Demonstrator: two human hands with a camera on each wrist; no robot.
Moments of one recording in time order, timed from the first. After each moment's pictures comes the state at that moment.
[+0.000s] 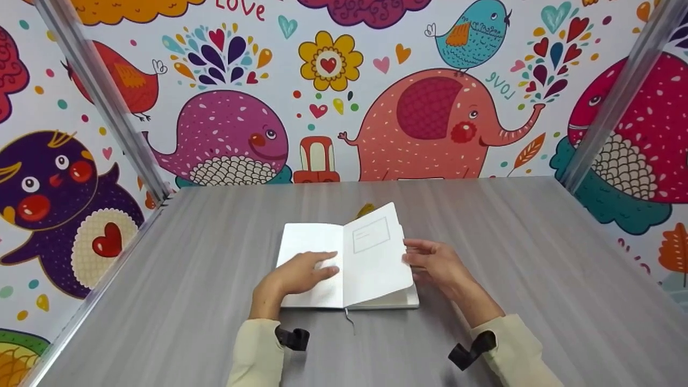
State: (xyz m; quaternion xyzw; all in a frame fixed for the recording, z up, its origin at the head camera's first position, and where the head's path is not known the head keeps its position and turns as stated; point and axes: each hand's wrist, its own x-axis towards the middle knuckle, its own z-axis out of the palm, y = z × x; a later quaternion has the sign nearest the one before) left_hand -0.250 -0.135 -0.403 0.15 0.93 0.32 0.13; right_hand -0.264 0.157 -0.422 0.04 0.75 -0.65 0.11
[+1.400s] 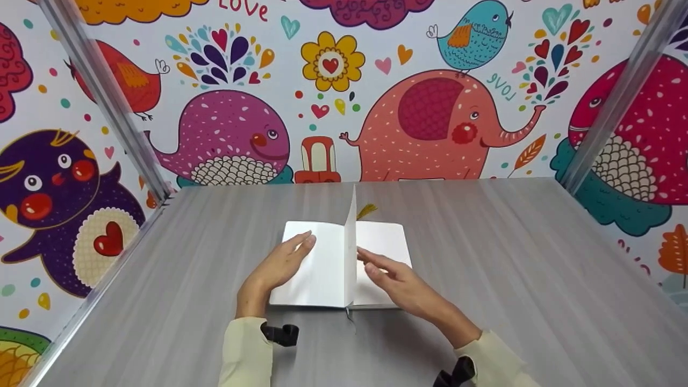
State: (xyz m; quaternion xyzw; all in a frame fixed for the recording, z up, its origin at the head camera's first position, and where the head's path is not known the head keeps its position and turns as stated) left_hand -0.257 -0.166 -0.409 0.07 0.90 0.43 0.06; right_hand -0.225 0.104 -0.416 -0.27 0.79 -0.54 0.10
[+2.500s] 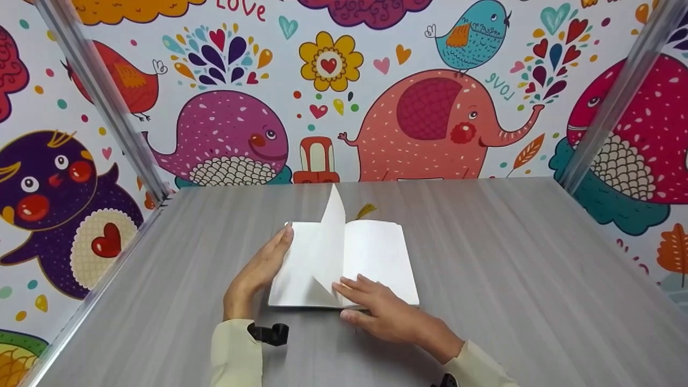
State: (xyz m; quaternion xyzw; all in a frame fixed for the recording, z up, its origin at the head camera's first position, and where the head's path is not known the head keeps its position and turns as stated) left_hand -0.257 -0.192 -0.410 0.05 0.87 0.49 0.06; right_hand -0.207 0.088 -0.438 -0.36 0.87 -0.32 0.10
